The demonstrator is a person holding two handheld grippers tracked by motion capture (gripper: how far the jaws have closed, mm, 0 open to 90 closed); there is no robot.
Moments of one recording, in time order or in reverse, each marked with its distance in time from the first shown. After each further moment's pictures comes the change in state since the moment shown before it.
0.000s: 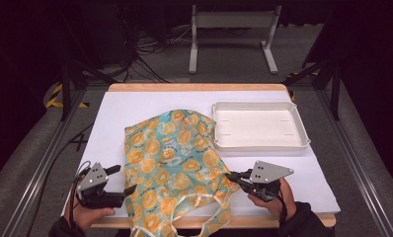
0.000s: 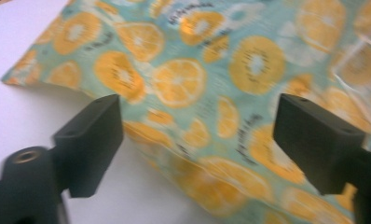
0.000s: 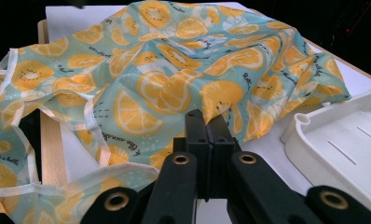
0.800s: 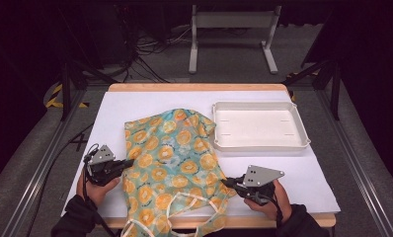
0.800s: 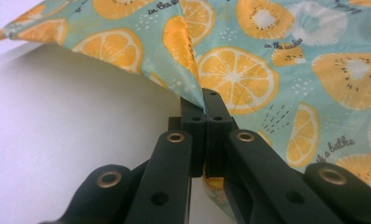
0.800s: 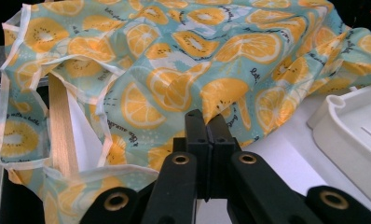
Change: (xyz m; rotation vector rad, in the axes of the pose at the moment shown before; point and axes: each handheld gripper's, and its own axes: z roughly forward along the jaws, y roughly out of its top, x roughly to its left) left arm 0.057 0.007 0.046 0.046 0.010 -0.073; right arm 0.008 -0.008 0.012 0.060 0.041 0.000
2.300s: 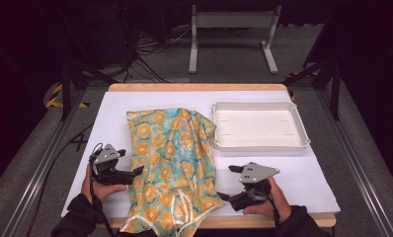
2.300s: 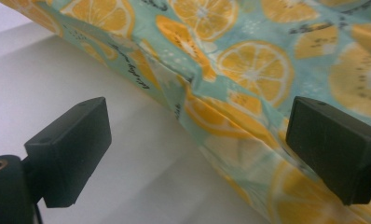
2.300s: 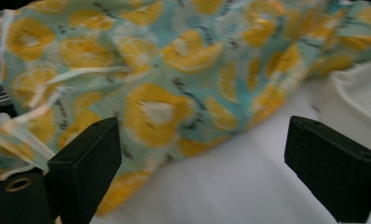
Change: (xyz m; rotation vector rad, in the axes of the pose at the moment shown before) left arm 0.000 0.005 0.020 -0.019 0.031 -0.038; right arm 0.001 -0.004 0.018 0.031 0.007 0.089
